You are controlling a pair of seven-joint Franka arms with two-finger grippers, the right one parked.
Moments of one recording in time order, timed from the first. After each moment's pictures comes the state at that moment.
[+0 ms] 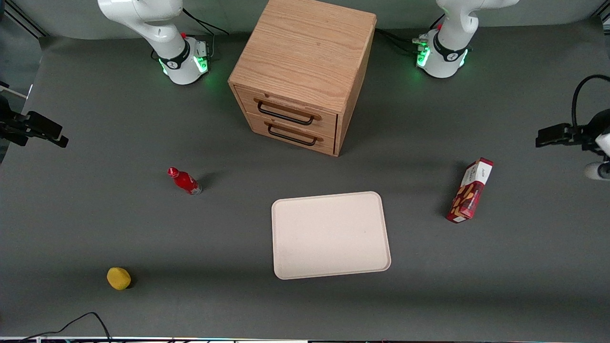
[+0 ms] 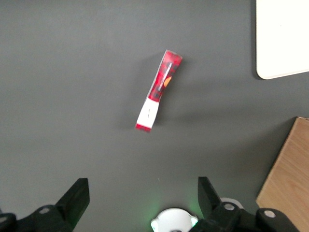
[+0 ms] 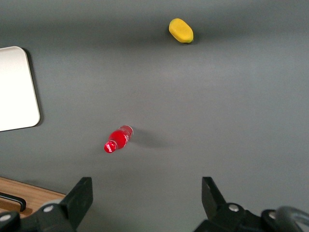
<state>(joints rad) 0.00 0.27 0.02 -1.29 0.02 1.35 0.17</state>
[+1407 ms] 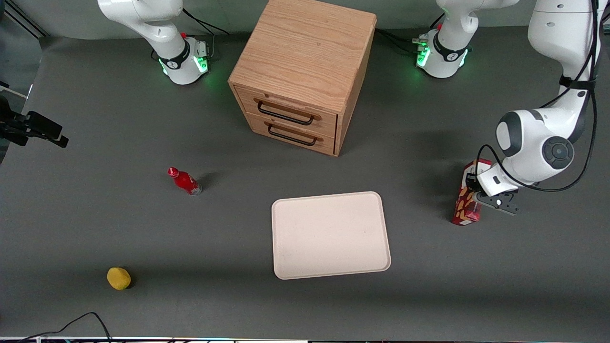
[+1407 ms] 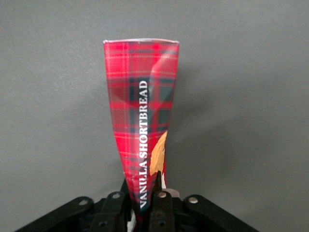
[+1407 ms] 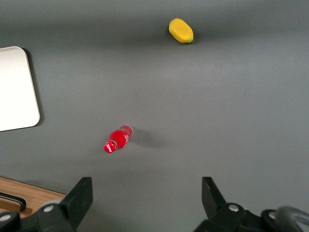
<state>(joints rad) 0.00 0.33 0.02 -2.08 -0.08 2.35 0.46</state>
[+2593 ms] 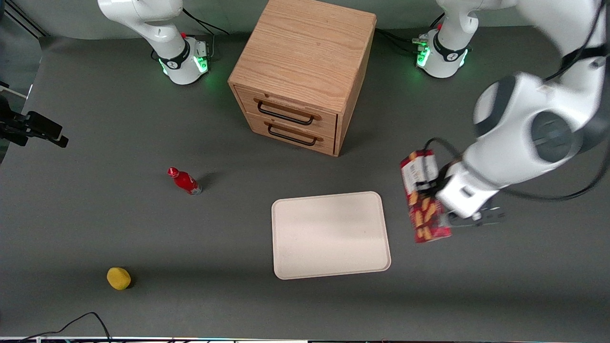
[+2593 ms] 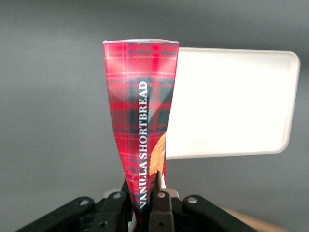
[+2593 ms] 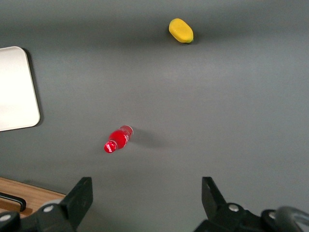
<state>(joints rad) -0.07 0.48 -0.34 -1.39 0.02 1.87 -0.48</state>
